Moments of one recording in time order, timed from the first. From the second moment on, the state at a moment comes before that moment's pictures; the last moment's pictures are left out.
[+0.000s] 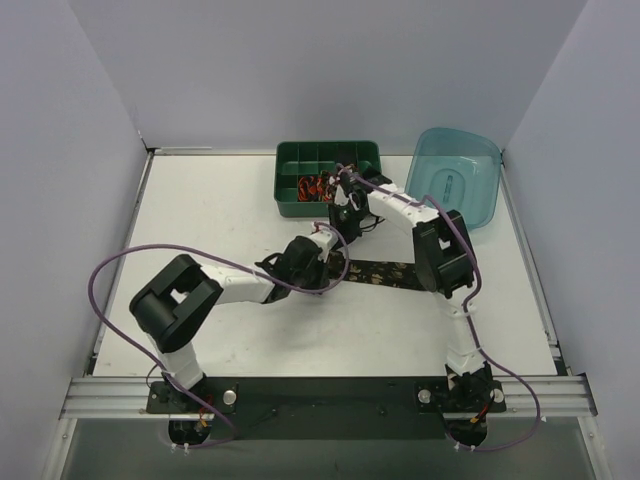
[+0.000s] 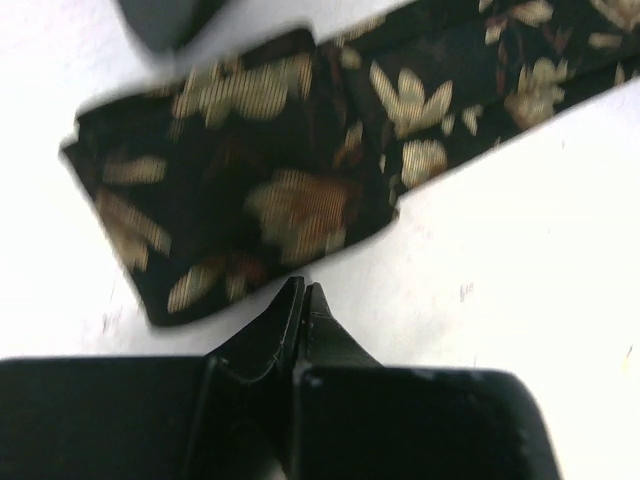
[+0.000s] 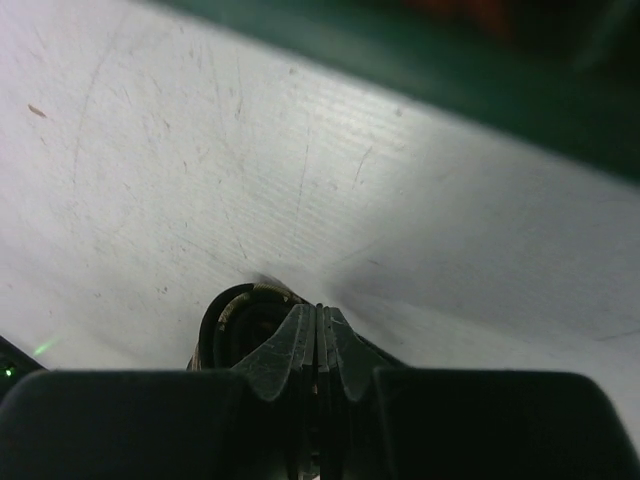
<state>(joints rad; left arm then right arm) -0.79 1.78 0.86 0.21 0.05 -0.35 0.49 2.25 1.76 -0.75 -0.36 0.31</state>
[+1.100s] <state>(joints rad) -0.34 1.62 0.66 0.39 0.53 -0.72 0.52 1.86 1.27 -0.32 -0.56 0.45</state>
